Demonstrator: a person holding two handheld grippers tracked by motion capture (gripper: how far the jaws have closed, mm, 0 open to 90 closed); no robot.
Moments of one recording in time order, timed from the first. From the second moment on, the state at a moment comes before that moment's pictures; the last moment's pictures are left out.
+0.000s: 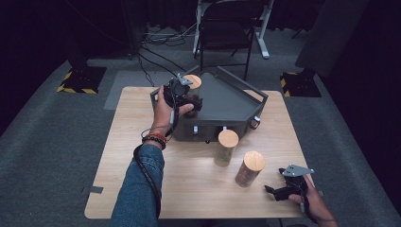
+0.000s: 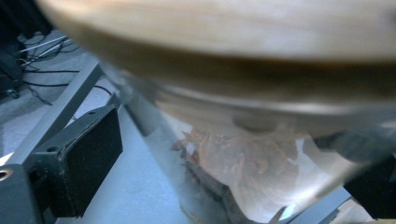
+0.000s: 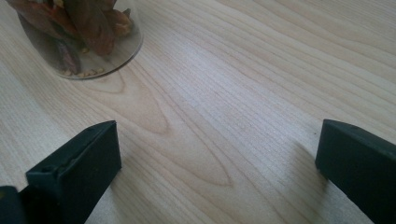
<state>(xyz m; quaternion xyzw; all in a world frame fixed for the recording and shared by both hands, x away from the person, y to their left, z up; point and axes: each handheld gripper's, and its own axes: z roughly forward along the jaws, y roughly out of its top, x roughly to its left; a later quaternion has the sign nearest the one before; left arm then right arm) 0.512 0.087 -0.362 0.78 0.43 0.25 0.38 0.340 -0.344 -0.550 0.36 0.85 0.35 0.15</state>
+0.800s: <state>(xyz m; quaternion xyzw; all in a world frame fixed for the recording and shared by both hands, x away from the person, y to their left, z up) 0.482 0.095 -0.335 0.80 0.39 0.30 0.35 0.340 -0.344 -0.550 0.36 0.85 0.35 0.15</state>
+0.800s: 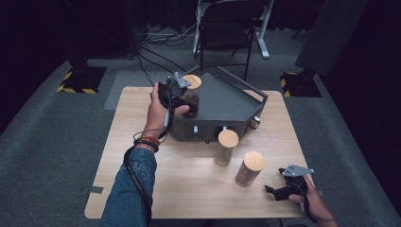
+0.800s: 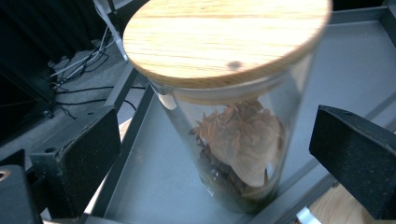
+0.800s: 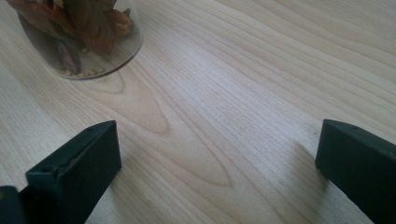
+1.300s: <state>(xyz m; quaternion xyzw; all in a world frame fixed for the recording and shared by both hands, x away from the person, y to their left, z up) 0.447 0.097 -0.326 0.80 0.36 0.34 0.35 0.340 -0.344 -0.550 0.36 0.85 0.35 0.15</state>
